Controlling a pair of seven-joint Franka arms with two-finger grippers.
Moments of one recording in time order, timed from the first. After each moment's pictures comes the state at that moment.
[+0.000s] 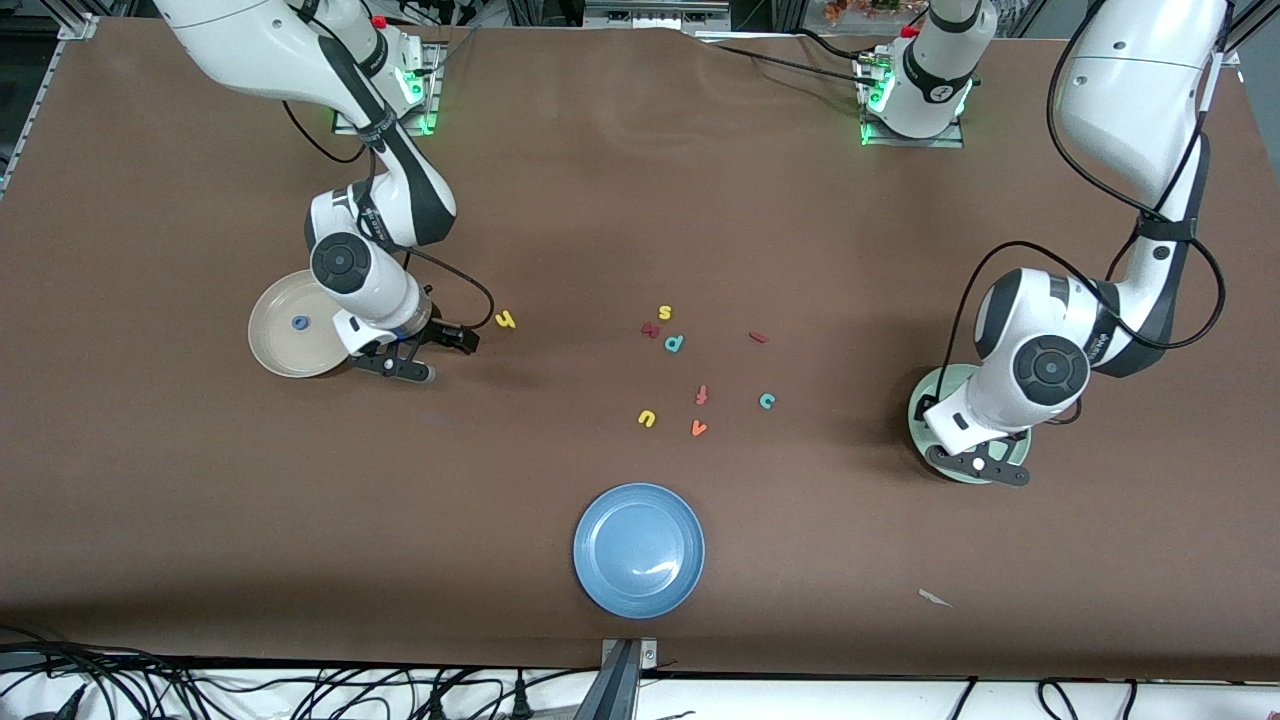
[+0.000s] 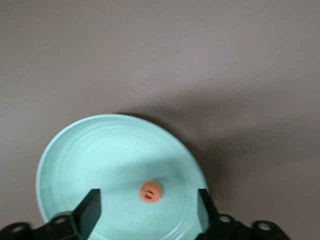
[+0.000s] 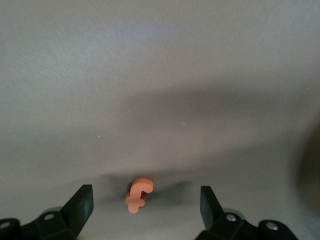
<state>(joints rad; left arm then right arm) -0.02 0.59 -0.13 -1.70 0.25 2.22 -0.04 0.24 0.44 0.11 -2.17 -0.01 2.55 0.58</state>
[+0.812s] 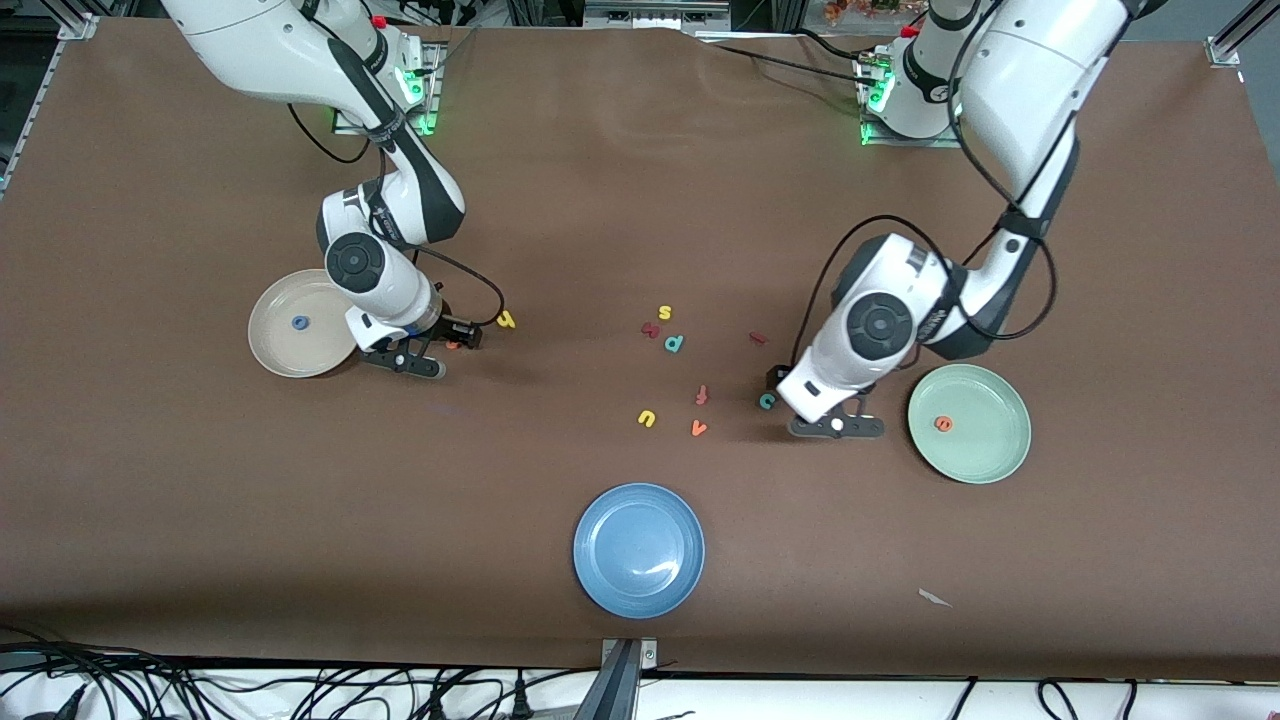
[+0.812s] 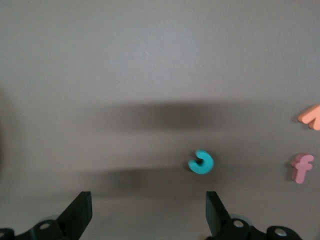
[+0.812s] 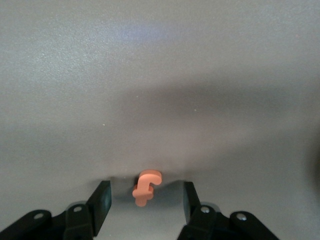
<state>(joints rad) -0.17 0.64 -0.29 -1.70 0.19 2.21 -0.53 0.25 0.45 0.12 -2.17 -0.01 2.56 0.59</state>
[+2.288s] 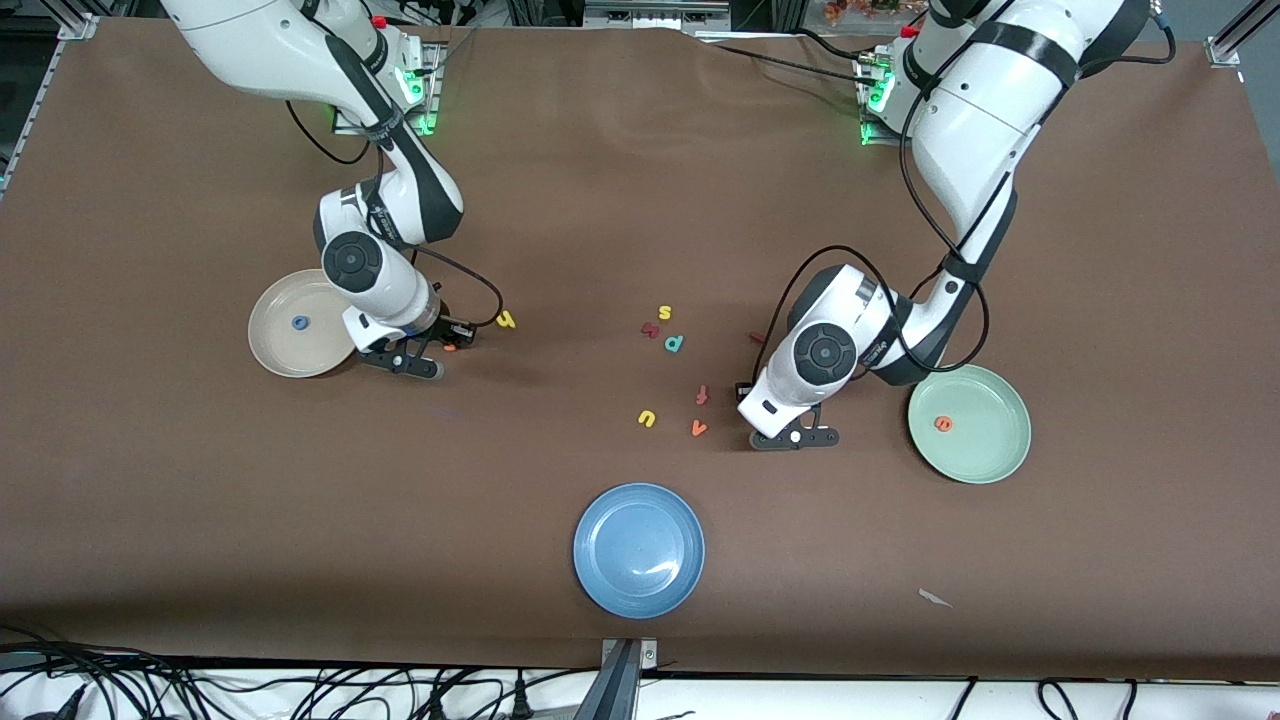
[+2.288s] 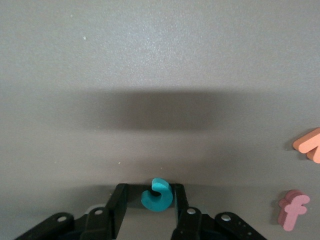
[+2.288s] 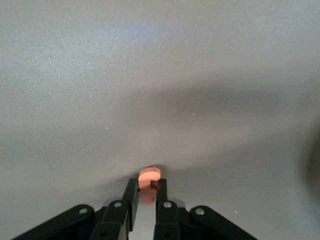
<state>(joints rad) -0.22 0.80 -0.29 -1.57 0.19 2.24 -0.61 0.25 0.43 0.11 -2.16 -0.01 2.52 0.59</state>
